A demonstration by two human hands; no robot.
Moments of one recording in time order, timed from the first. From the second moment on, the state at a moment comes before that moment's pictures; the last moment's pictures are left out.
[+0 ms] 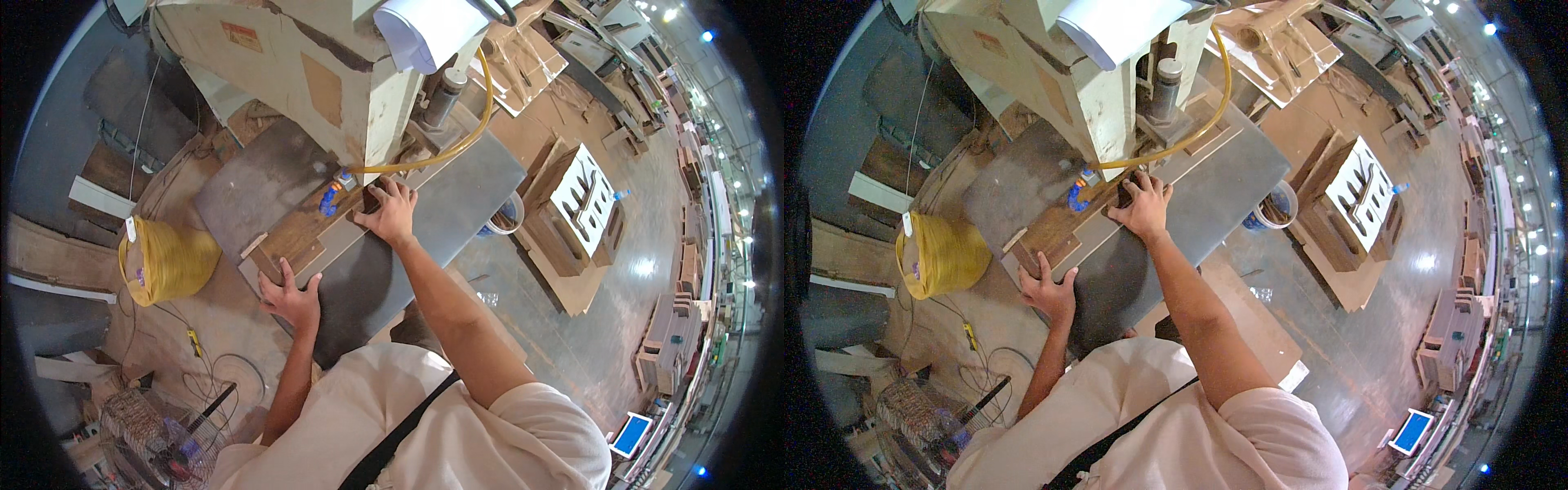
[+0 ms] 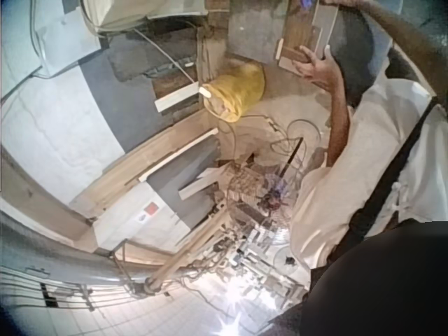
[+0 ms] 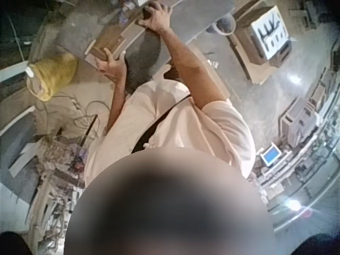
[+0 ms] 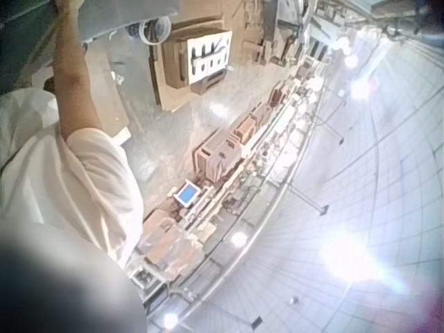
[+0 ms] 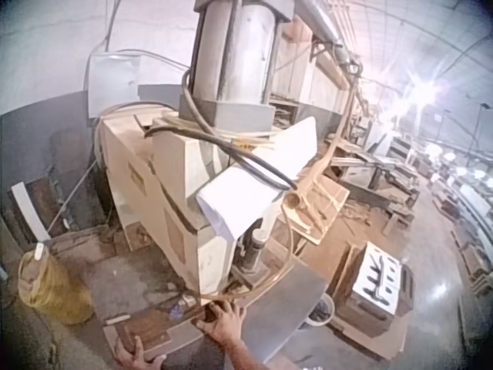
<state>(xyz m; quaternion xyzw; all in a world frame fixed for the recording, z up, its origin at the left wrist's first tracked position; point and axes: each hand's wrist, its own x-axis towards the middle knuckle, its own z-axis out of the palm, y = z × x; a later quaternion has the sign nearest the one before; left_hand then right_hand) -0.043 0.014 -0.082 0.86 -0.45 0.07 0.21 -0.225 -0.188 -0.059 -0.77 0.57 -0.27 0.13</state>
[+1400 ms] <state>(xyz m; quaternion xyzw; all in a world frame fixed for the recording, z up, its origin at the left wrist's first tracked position) -0.075 -0.017 -0.089 0.87 -0.44 0.05 0.21 -0.254 -0.222 -0.065 -0.77 0.56 -0.29 0.11</state>
